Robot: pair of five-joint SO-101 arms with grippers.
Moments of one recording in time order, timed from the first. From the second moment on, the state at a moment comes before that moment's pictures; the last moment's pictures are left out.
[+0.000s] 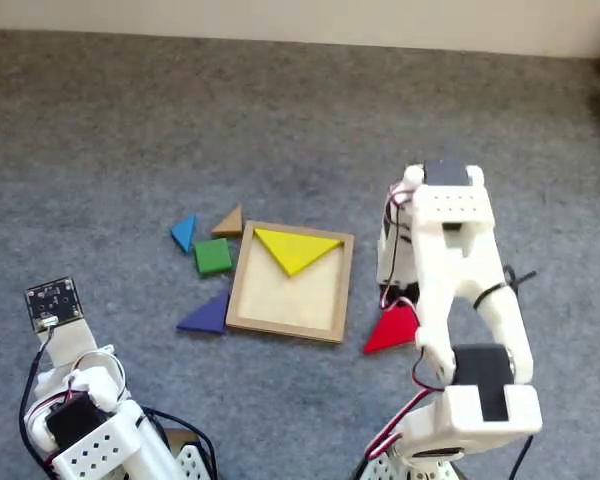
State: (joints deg) left arm -44.7 -101.4 96.0 76.2 -9.2; right arm -8.1 0.2 14.5 91.8 -5.7
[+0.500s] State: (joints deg) left arm -44.7 -101.4 96.0 76.2 -9.2; right arm -8.1 -14.3 31.9 76.0 -35.7
